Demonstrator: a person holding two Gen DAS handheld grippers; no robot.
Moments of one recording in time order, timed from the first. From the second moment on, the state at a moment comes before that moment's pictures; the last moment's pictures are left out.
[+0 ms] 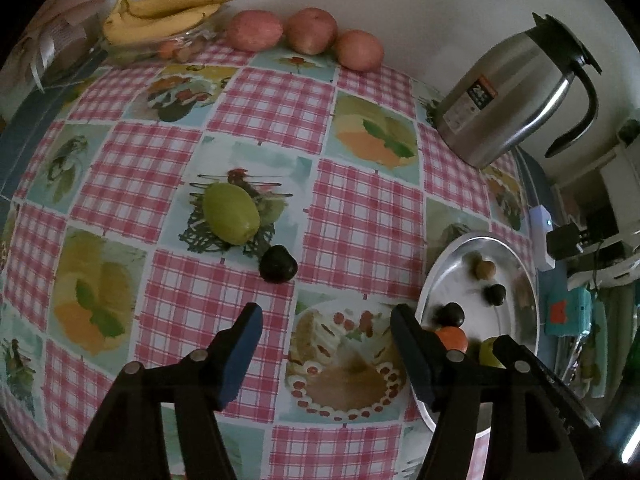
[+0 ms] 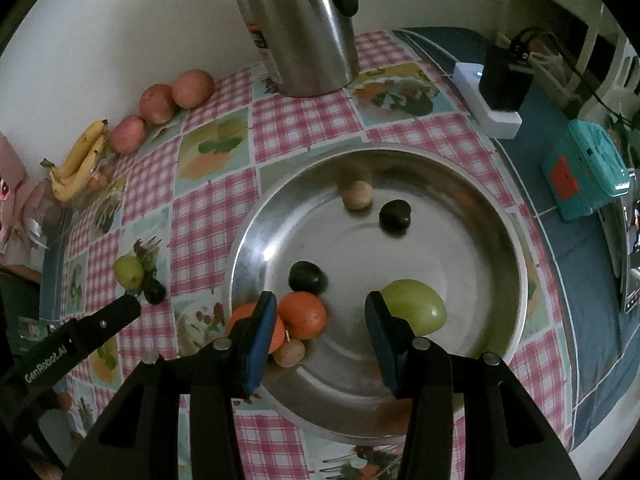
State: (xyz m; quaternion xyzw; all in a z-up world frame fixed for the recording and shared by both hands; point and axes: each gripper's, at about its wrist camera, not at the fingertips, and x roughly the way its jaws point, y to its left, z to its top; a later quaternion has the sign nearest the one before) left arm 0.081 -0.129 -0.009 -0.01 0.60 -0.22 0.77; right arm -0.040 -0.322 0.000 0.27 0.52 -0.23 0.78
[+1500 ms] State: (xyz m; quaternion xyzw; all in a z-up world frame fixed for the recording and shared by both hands) left arm 0.080 -0.127 0.003 0.09 0.52 -0.19 0.83; right arm -0.034 -0.316 -0.005 0.22 0.52 -0.24 0.79
